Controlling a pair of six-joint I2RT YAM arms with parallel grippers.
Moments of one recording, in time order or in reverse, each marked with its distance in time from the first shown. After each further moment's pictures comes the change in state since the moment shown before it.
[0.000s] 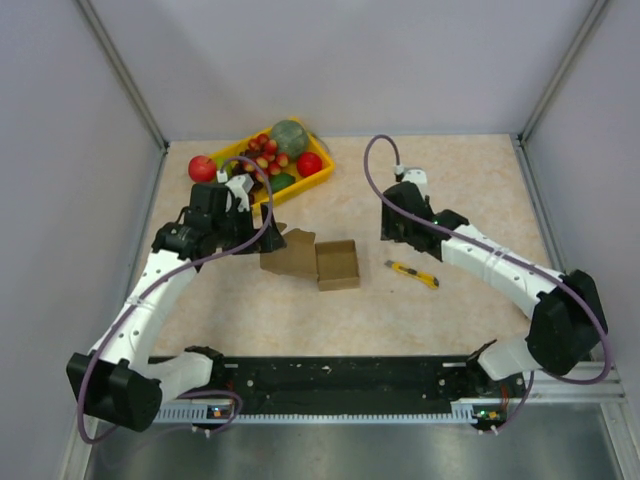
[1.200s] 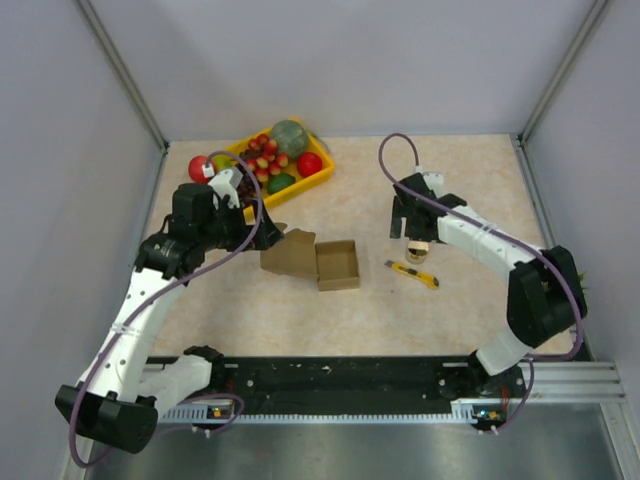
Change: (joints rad) left arm 0.000 -0.121 0.031 0.035 0.008 -0.014; right arm -0.198 0.202 0.027 -0.154 0.015 0.082
